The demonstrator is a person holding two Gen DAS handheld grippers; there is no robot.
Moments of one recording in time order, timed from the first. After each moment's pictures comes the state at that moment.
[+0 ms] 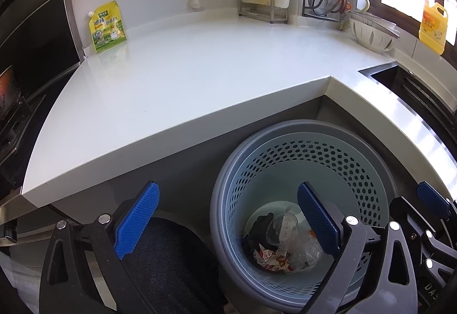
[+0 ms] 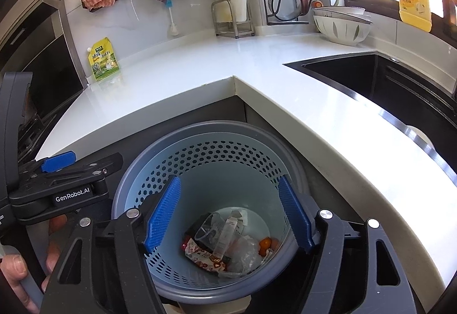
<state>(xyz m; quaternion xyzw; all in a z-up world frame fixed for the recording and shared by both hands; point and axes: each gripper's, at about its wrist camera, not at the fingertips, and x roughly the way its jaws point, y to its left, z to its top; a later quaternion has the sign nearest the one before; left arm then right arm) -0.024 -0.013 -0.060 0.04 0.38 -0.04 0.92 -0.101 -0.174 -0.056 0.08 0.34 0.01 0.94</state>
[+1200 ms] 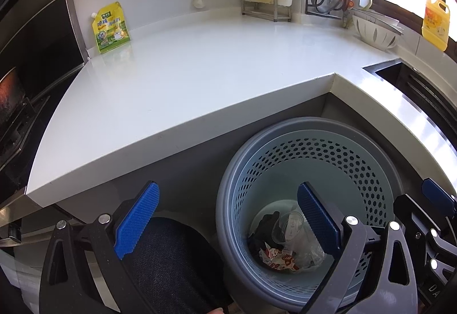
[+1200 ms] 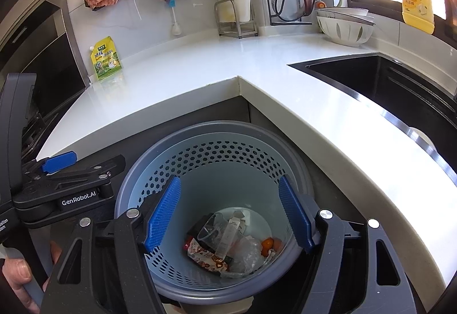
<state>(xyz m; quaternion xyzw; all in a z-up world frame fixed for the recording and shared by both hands) -0.024 -0.012 -0.062 0.05 0.38 -0.03 0.92 -0.100 -0.169 -0.055 0.08 0.34 0.02 0.94</state>
